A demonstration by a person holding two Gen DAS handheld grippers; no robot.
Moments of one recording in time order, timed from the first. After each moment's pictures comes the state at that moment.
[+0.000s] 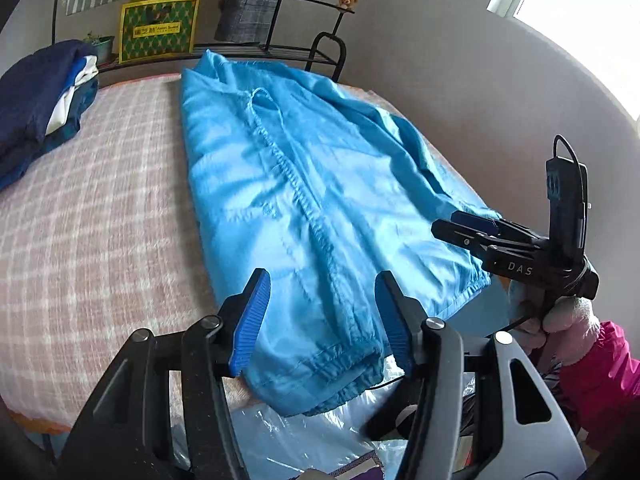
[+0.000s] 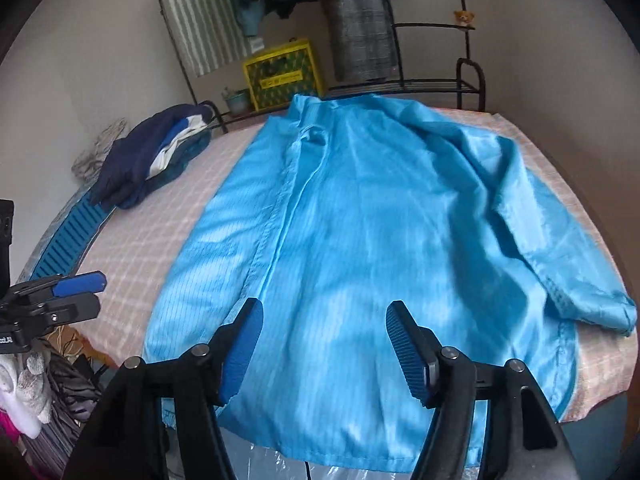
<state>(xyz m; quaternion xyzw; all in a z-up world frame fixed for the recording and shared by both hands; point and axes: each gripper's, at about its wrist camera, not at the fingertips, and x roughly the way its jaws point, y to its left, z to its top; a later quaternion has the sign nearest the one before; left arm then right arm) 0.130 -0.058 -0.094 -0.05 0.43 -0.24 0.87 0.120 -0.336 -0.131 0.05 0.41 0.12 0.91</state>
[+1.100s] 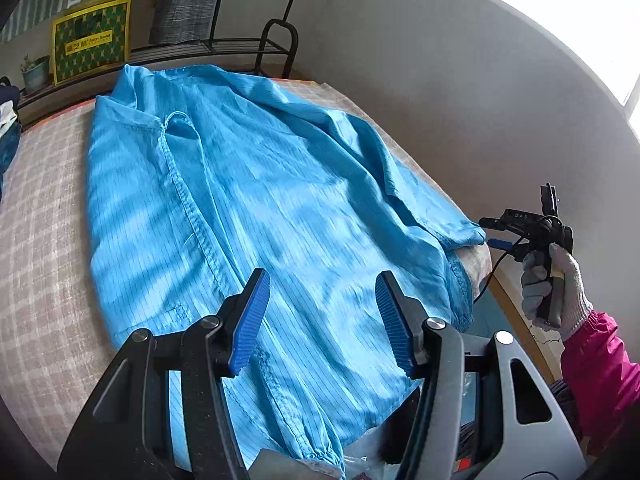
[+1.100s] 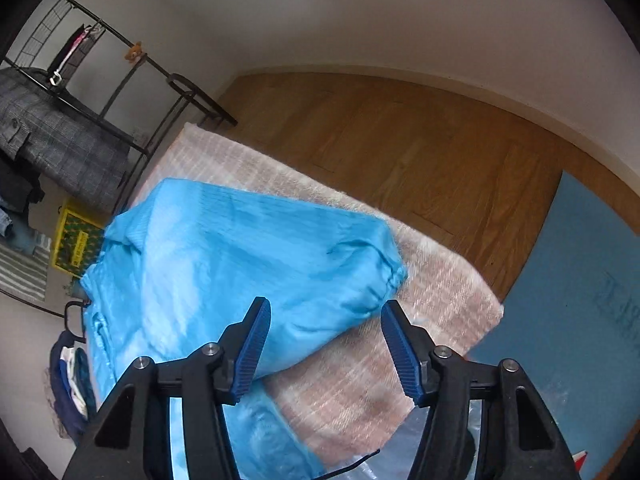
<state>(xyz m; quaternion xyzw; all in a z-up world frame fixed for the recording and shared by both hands) 0.231 -0.146 -0.102 -0.03 0.45 -0.31 0.83 0.148 -0.624 -0.196 0.37 0.45 -0.18 0.79</state>
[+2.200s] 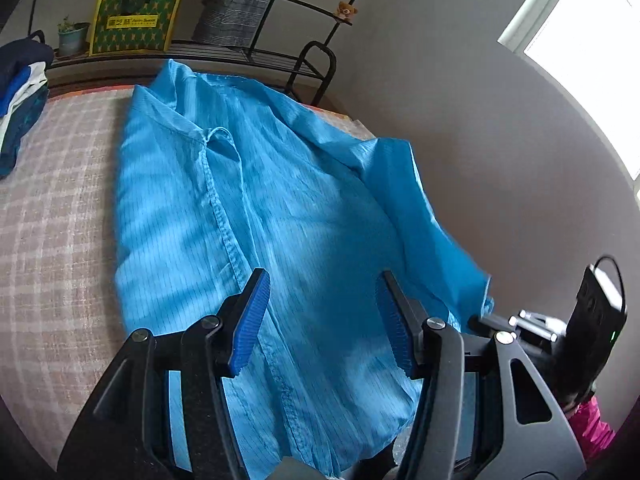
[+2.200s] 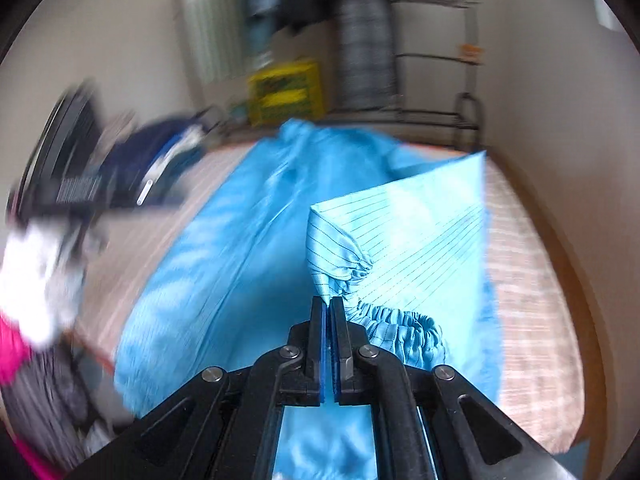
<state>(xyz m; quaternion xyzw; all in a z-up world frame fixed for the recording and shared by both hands) 0.265 -0.103 -0.089 -0.12 0.44 -0.27 0.85 0.127 -0.345 -0.127 -0.07 0.40 0.20 0.89</state>
